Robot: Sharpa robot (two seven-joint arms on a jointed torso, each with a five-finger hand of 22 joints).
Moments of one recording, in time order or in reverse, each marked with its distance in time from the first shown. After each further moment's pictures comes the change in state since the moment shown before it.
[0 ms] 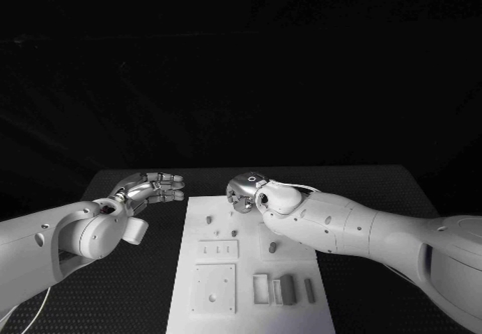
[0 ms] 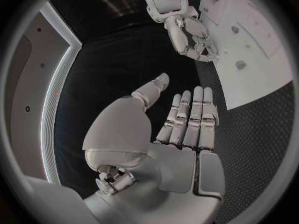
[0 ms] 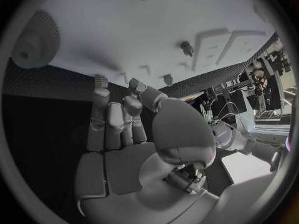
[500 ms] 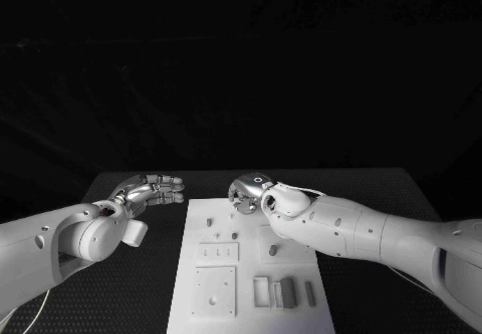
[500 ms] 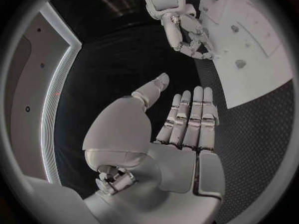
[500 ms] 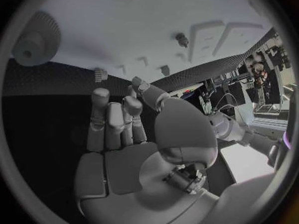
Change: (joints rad) left arm 0.000 -0.002 0.000 -0.003 0.000 0.001 0.000; left_hand 0.000 0.000 0.000 0.000 0.000 0.000 0.000 0.000 0.000 0.000 0.000 0.000 0.000 0.000 0.000 0.000 0.000 0.000 0.000 0.000 0.000 -0.001; right arm -0.001 -0.057 0.001 0.063 0.062 -0.081 0.020; right_hand -0.034 -0.043 0.012 0.007 0.000 -0.014 0.014 -0.022 0.002 0.009 0.009 0.000 0.001 0.002 0.003 0.000 -0.002 -0.013 0.012 -0.009 0.004 0.000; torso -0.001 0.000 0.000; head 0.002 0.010
